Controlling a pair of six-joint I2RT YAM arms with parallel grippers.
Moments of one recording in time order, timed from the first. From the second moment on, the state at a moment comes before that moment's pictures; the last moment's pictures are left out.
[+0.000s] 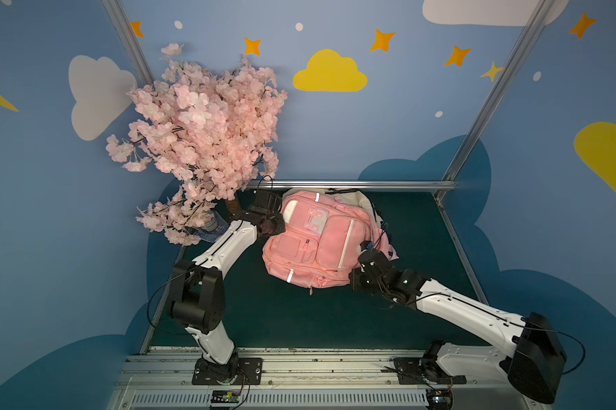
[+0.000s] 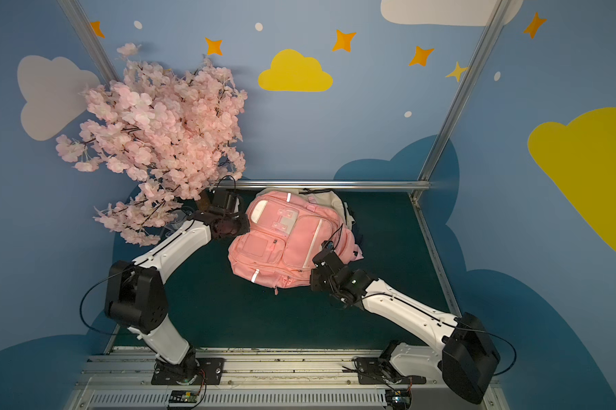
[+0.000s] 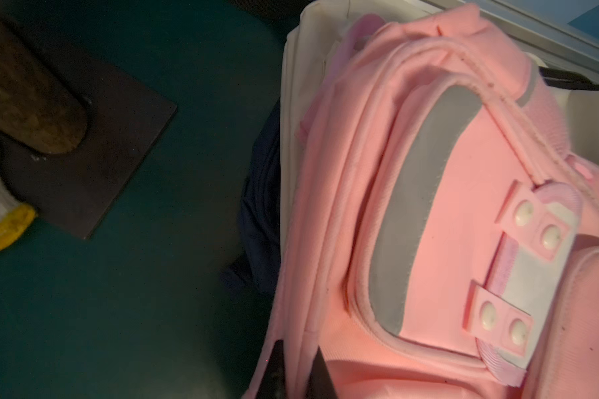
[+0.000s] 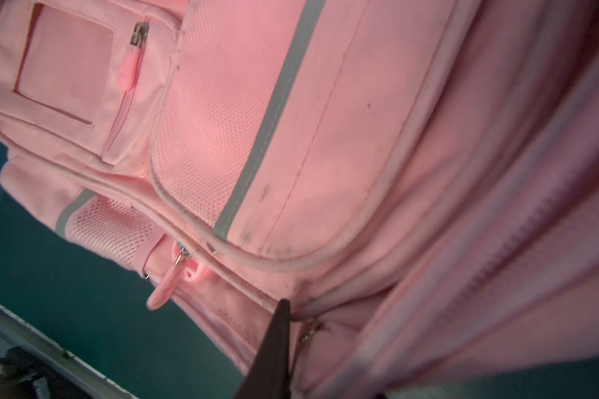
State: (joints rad) left arm -0.26 1.76 1.44 -0.60 -0.01 -0.45; right arm 0.89 1.24 0.83 -0.47 0.11 0.69
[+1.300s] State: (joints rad) left arm -0.17 1.46 0.63 -0.06 0.22 -0.89; right arm 0.65 1.53 1.15 -0.71 0.02 0.51
